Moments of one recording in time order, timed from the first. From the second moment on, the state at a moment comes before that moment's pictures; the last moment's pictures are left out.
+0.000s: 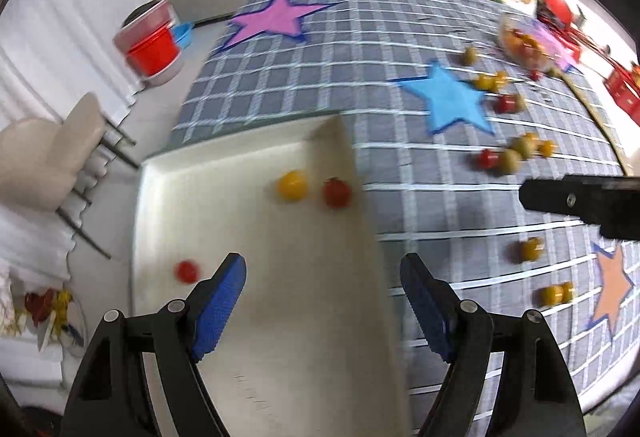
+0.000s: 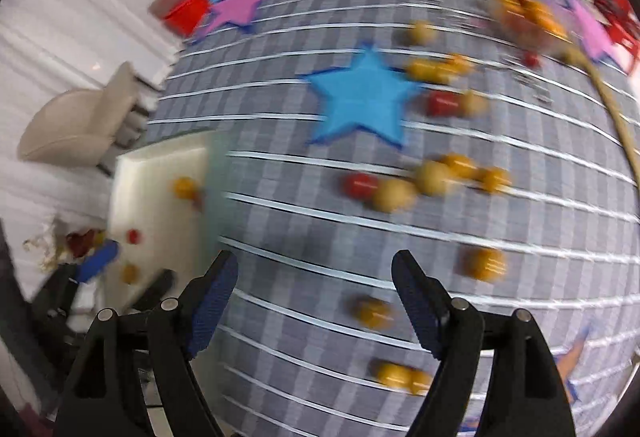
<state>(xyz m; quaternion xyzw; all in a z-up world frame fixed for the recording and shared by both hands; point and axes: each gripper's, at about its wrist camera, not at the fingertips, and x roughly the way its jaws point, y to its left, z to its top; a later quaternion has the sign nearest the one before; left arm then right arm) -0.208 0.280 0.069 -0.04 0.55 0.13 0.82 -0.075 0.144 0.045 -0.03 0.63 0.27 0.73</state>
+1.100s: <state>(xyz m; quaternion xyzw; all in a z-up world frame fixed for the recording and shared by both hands) -0.151 0.143 0.007 -0.02 0.59 0.03 0.81 -0.039 0.074 -0.006 -0.06 0.65 0.26 0.72</state>
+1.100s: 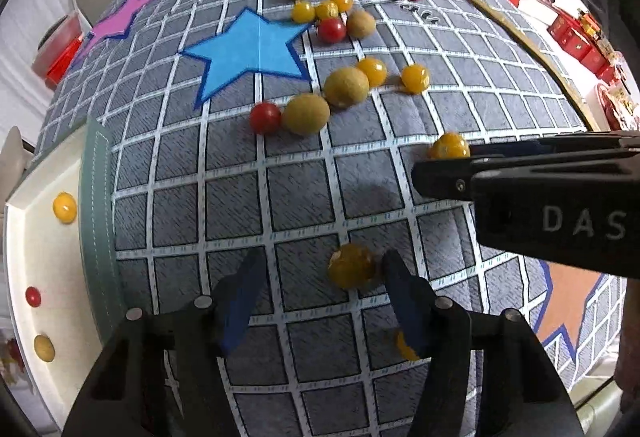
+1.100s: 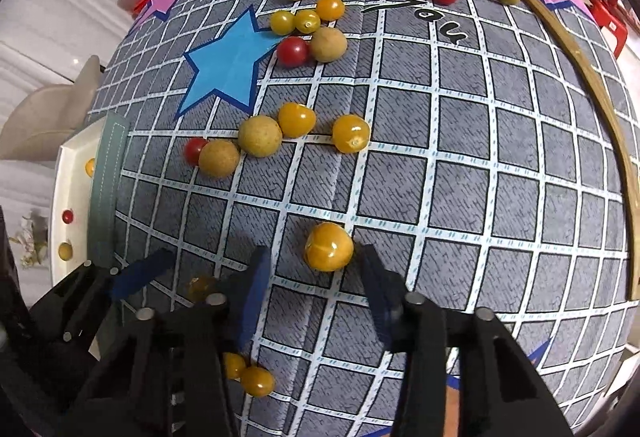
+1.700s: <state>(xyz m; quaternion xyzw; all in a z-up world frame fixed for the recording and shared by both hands) -0.157 0.164 0.030 -0.09 0.59 0.00 0.80 -0.050 0.039 0.002 0.01 0.66 0.26 0.71</state>
